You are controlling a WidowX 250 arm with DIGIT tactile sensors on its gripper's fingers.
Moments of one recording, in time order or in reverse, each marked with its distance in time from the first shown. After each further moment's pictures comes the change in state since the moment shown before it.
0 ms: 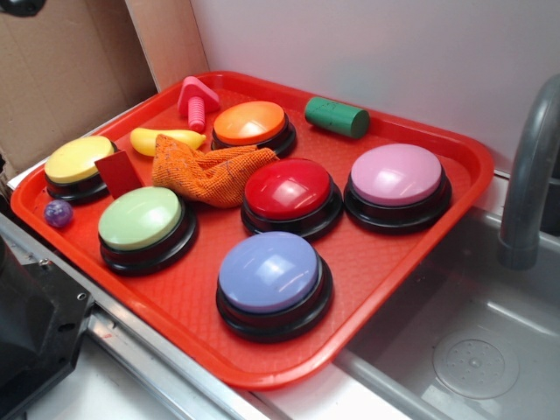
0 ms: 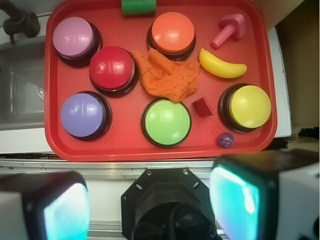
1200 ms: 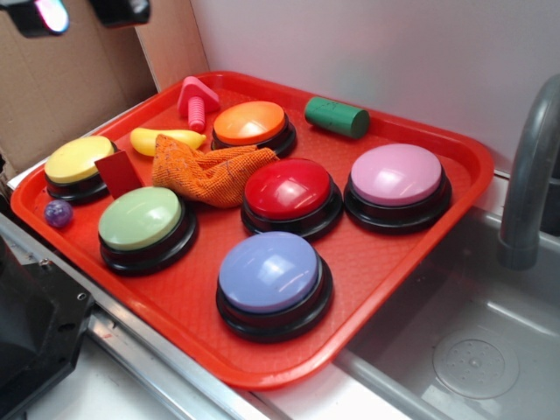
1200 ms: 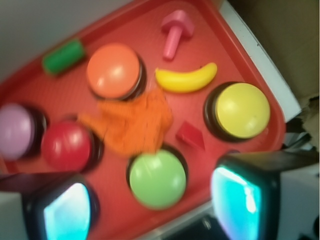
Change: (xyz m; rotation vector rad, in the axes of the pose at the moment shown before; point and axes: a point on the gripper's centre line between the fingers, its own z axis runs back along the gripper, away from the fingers) arm 0.074 0.063 -0.065 -0.002 -0.074 0.576
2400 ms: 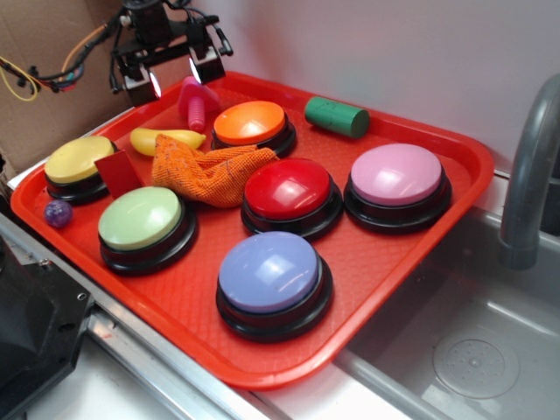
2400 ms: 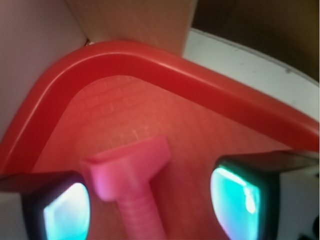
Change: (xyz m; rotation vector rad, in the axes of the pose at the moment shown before) arm 0.130 0.030 -0.147 0.093 -0.166 0.473
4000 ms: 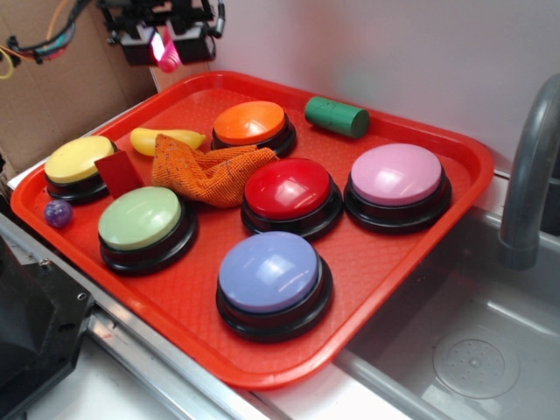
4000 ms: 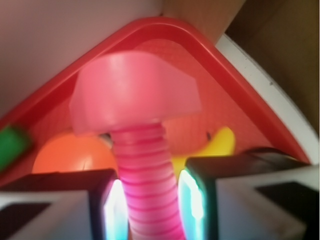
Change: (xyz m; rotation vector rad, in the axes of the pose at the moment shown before) arm -0.069 -0.003 0.107 -0.005 0.076 -0.508
